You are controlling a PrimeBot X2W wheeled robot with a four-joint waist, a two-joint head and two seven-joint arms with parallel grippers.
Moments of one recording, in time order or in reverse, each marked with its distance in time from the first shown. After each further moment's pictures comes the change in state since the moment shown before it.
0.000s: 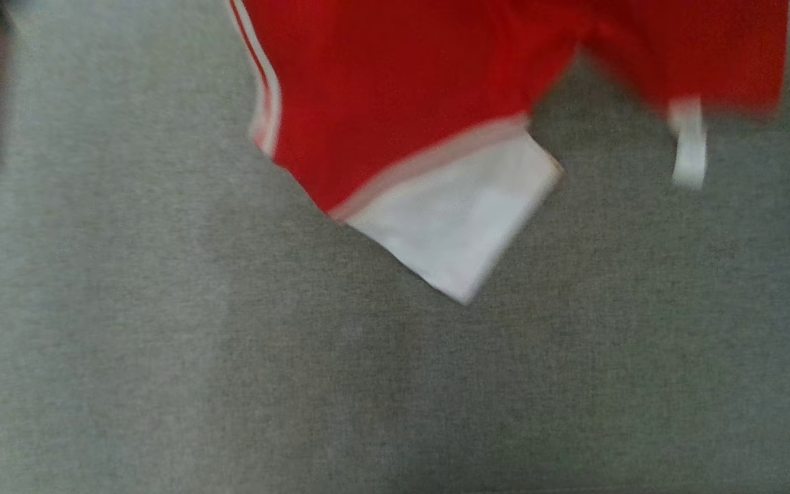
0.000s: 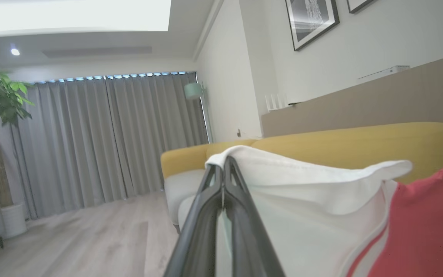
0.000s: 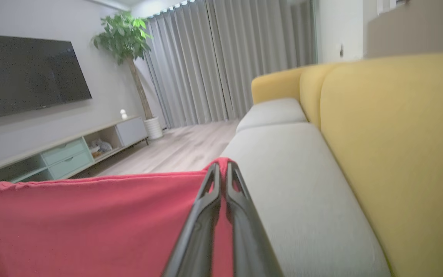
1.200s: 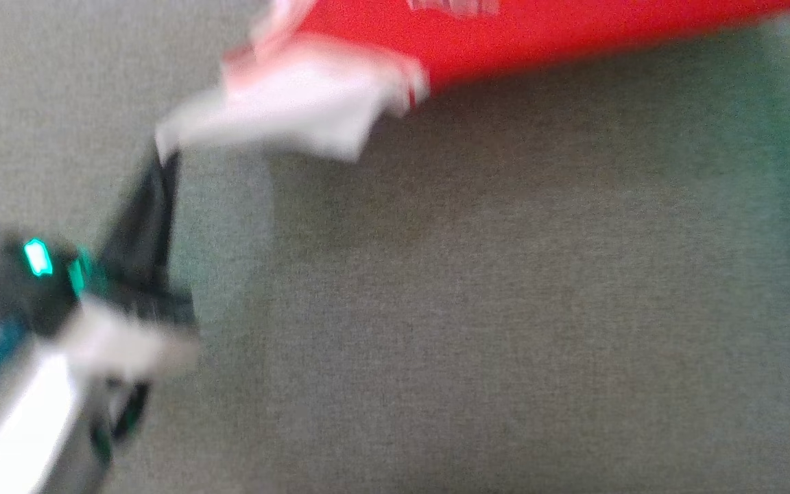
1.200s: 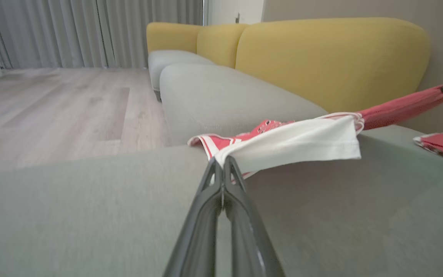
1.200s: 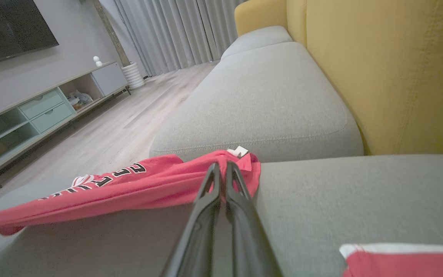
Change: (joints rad) left arm 0.878 0.190 -0.100 -0.373 -0.137 0.128 -0.139; right arm 0.517 -0.046 0.014 -0.037 -0.023 0.000 -0.248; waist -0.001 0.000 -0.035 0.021
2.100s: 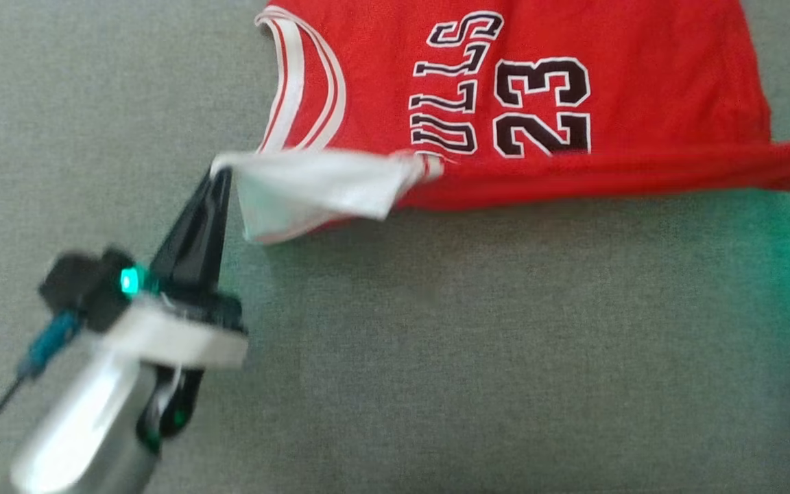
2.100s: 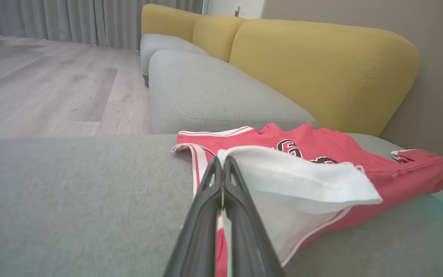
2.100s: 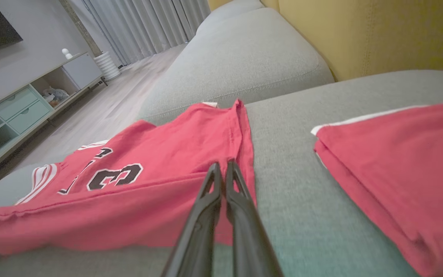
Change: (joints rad) left arm 0.090 -0.067 -0.048 -0.055 -0.064 0.052 0.053; right arm 0.541 0.224 -0.445 -0.217 -0.234 0.000 0.083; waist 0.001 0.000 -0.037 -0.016
